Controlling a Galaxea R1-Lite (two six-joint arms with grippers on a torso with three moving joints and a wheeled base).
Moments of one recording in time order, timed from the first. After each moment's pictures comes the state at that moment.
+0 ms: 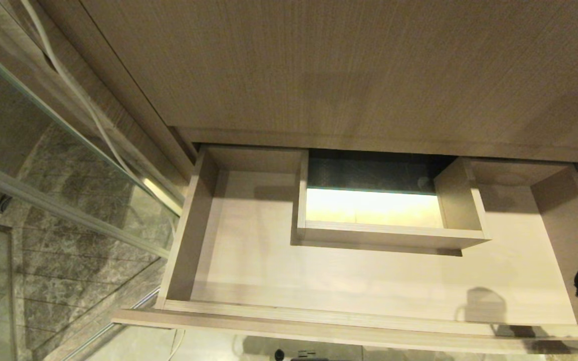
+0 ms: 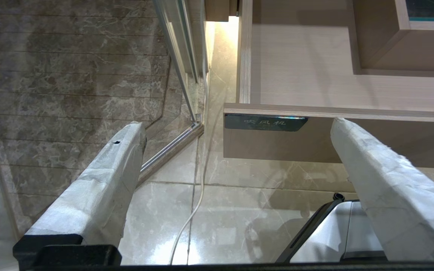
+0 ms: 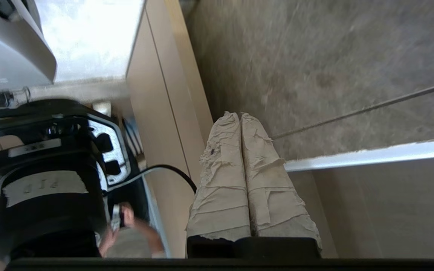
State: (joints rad) left arm 0.00 0.00 0.00 0.00 0.00 0.00; right arm -0.31 1.60 -0.85 0.80 -0.47 -0.40
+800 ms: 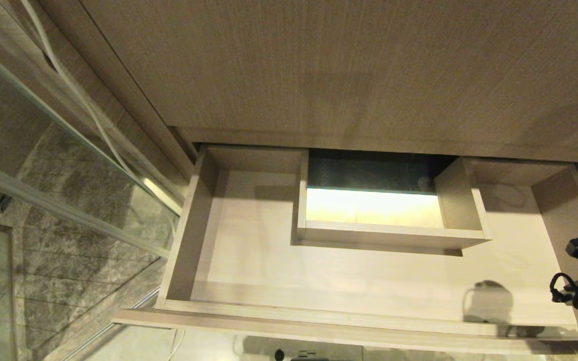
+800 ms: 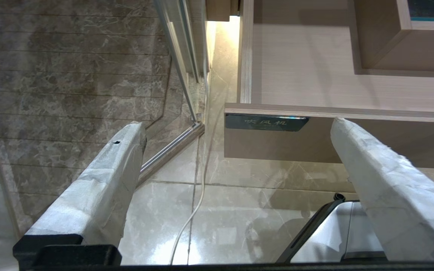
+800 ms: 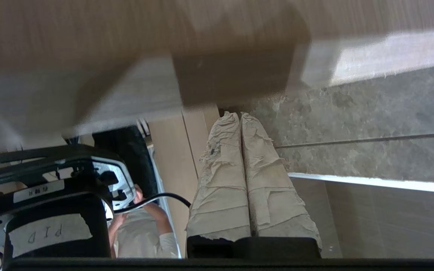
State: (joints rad) left arm 0.00 0.00 0.00 0.00 0.00 0.00; right arm -0.35 1.84 -0.87 0.67 -0.46 -0.39
